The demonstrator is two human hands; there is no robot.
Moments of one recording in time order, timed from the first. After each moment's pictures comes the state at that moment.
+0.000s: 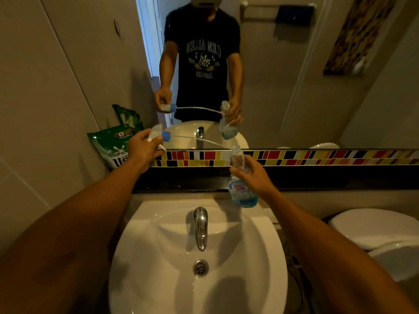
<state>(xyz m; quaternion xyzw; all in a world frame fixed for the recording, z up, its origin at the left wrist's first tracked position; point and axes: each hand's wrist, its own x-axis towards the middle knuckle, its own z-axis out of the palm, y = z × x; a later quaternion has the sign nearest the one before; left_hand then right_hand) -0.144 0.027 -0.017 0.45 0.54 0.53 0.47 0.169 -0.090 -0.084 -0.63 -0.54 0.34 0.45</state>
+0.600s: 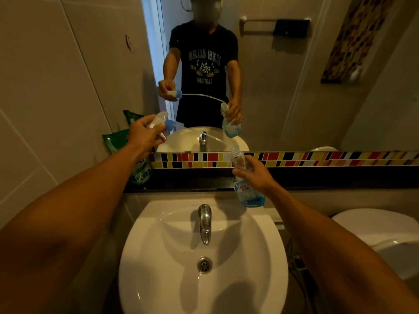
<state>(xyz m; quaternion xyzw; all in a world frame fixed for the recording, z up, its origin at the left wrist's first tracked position) -0.161 -0.008 0.047 0.52 0.50 0.51 0.48 0.165 -0.111 -0.065 -0.65 -0.55 0.35 0.40</state>
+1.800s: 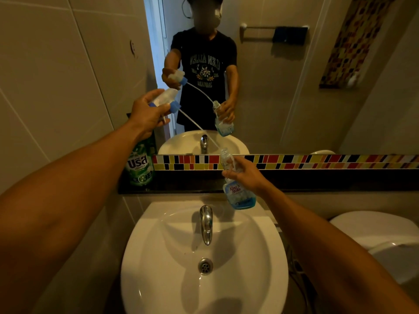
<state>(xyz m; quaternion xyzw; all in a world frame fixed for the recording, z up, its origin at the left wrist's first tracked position) -0.160 -0.014 0.108 0.57 0.41 0.52 0.49 0.130 -0.117 -0.044 -0.62 -0.58 0.36 0.39</state>
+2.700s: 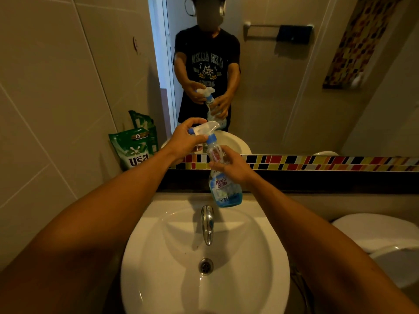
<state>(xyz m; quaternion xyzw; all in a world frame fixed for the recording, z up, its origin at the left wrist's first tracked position) -0.094 -0.033 0.037 0.65 0.39 0.43 0.48 0.087 -0.099 -0.020 -0.57 -0.60 0.39 0.40</state>
